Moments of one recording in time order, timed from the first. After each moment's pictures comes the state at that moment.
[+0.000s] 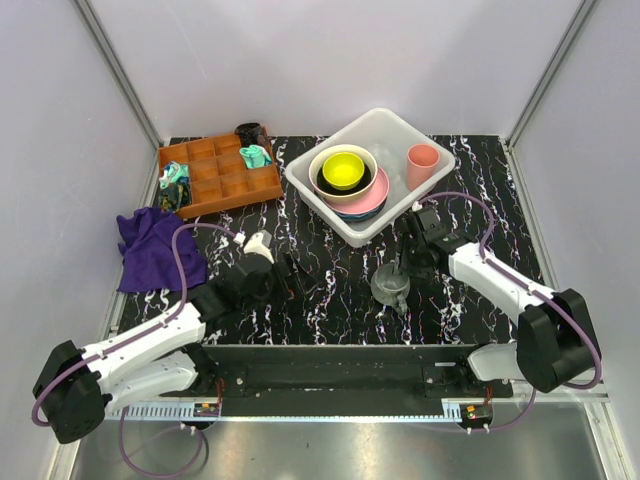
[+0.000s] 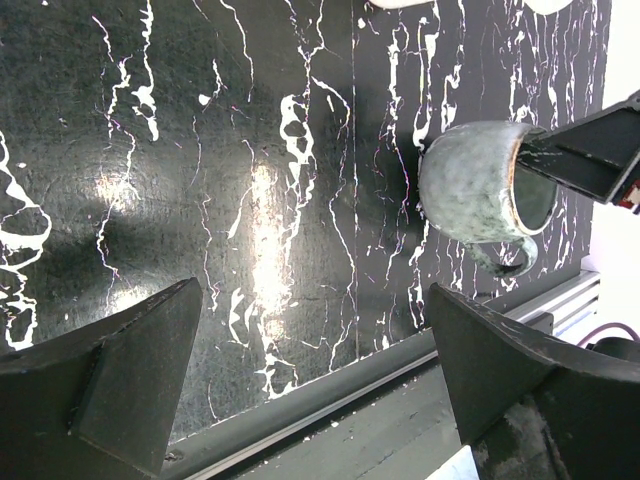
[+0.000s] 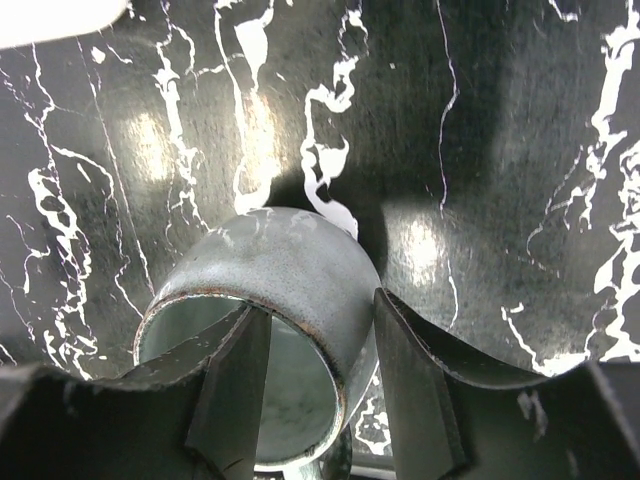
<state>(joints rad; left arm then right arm) -0.81 0.93 0.51 -0.21 -0.10 -0.97 0.44 1.34 0.84 -0.58 0.04 0.56</state>
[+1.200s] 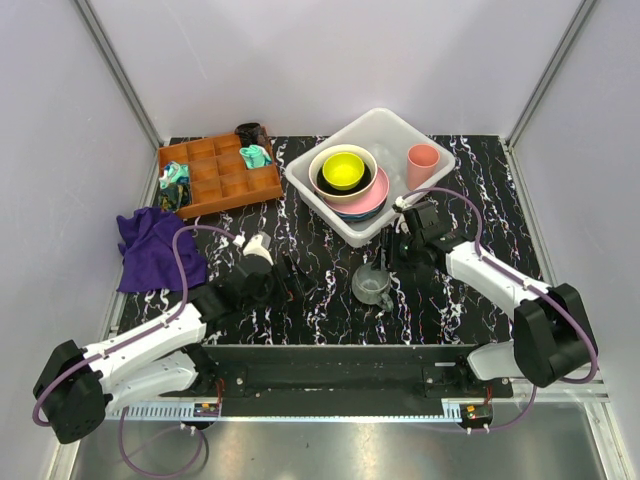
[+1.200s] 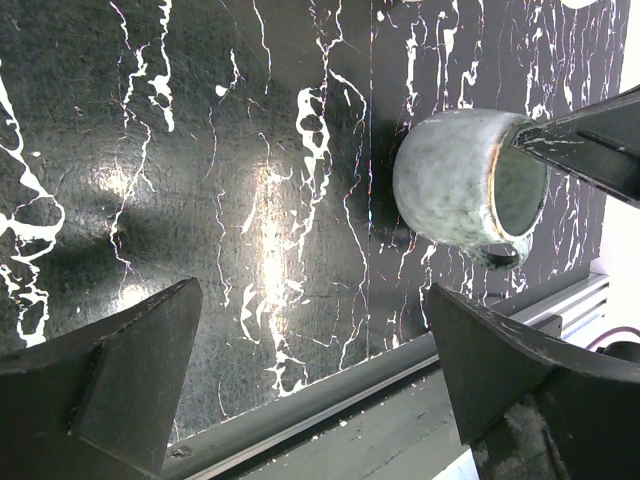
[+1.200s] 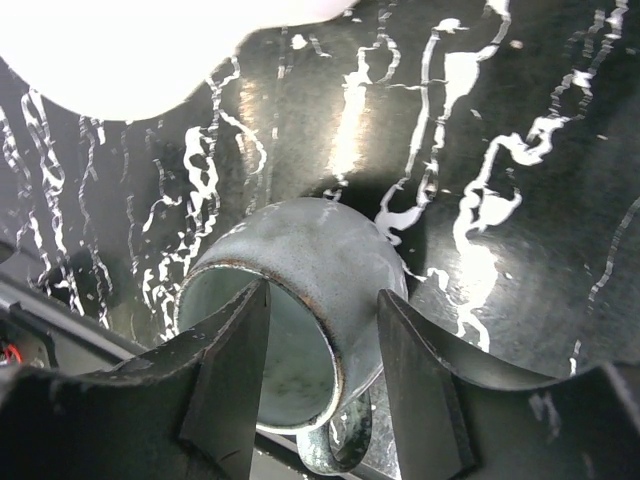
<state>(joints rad) -0.80 0.93 0.50 -0.21 -0.09 -0.97 0.44 1.37 0.84 -0.40 -0.23 0.46</state>
